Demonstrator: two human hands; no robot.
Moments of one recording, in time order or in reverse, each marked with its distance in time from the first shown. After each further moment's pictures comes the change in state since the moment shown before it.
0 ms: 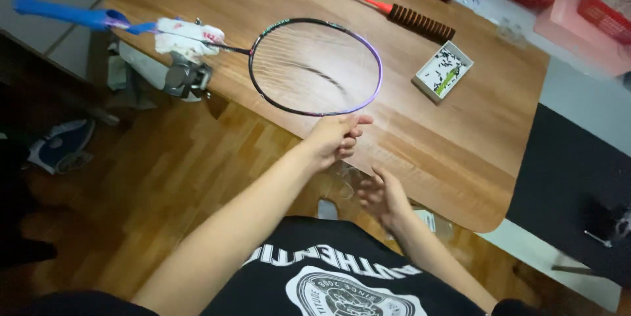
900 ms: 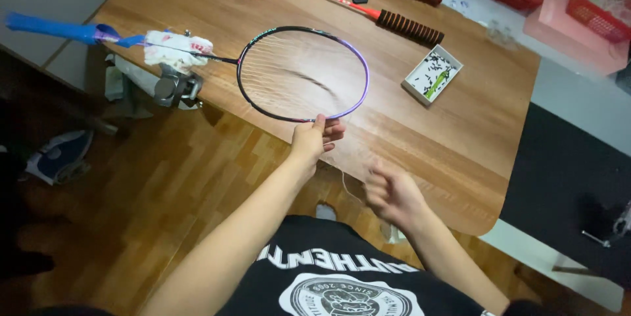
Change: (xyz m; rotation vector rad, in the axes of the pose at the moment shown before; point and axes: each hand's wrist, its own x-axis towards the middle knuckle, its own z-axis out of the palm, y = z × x) left_hand 0.021 -0.024 -0.014 0.237 0.383 0.184; right_hand -0.015 -0.033 -0.031 -0.048 -0.450 -0.140
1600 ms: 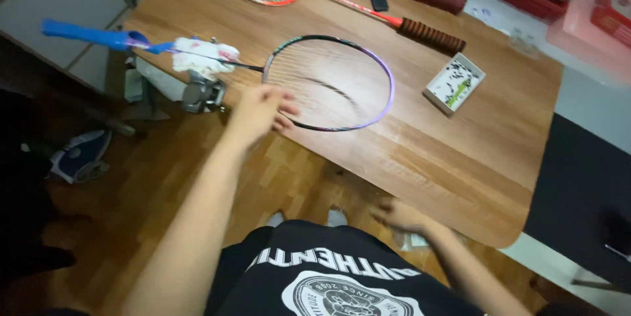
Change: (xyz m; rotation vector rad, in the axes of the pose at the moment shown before) left_hand -0.019 0.143 -0.125 0.428 -0.115 0.133; right_hand 0.034 0.025 -0.077 -1.933 0.183 0.342
